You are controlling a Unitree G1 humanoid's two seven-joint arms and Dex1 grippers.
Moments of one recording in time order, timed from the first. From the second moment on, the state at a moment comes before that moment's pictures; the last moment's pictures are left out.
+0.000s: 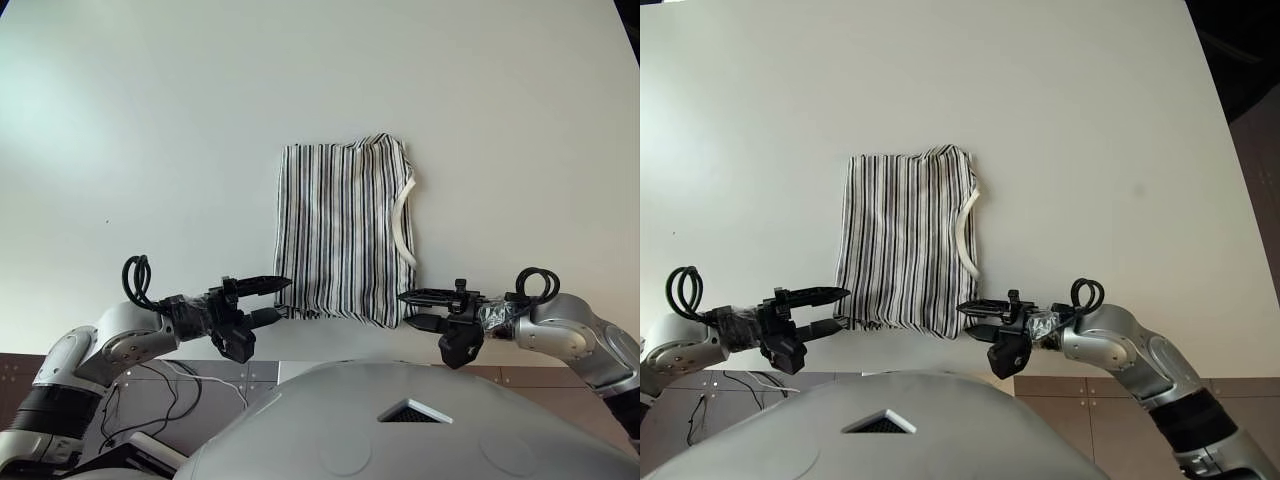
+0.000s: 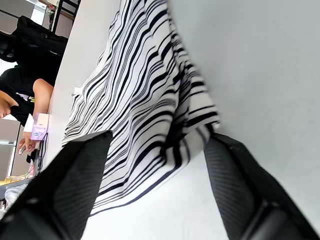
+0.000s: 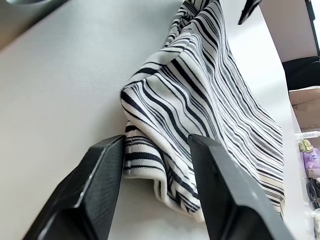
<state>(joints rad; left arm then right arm) 0.44 0.95 -0.15 -0.01 0.50 -1.03 -0.46 0.31 -0.86 0.37 -0.30 -0.43 -0.67 0.68</state>
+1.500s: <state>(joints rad) 0.04 0.83 -0.21 -0.27 -0.37 0.14 -0.56 -0.07 -0.70 0.24 -0.29 0.24 0.21 0.67</state>
